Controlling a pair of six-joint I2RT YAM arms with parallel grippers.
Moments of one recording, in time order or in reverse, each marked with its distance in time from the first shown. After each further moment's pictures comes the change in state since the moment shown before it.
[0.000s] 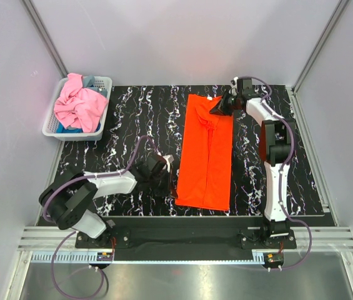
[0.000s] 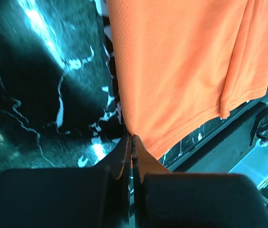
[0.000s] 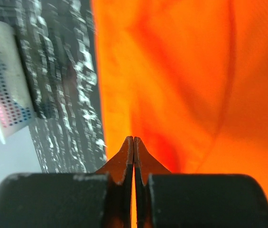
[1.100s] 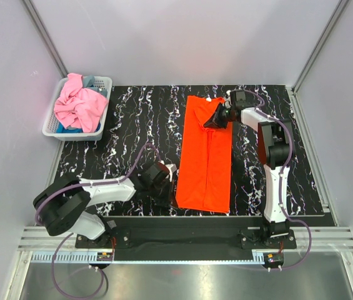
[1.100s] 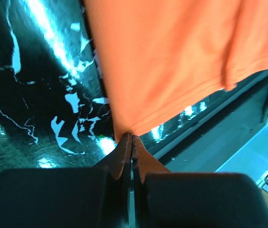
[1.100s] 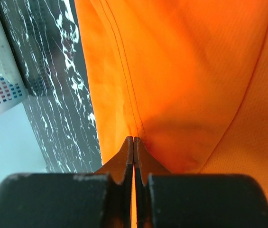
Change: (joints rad) left arm -0.108 -0.091 -0.051 -0.052 -0.028 -0.038; right arm 0.053 -0.077 -0.261 0.113 -0.028 0.035
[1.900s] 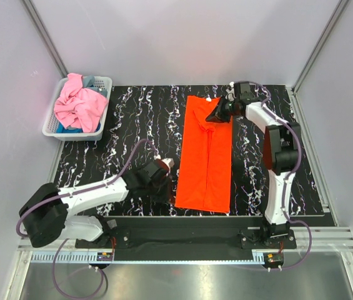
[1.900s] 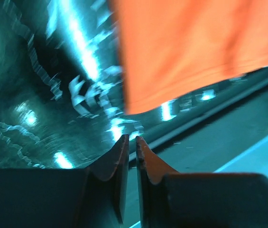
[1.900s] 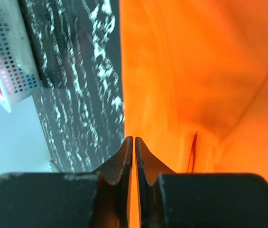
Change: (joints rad) left arm -0.052 -0.134 0.090 -0.279 -0.142 -0.017; right arm 0.003 -0.088 0.031 -0.103 -0.002 -0.025
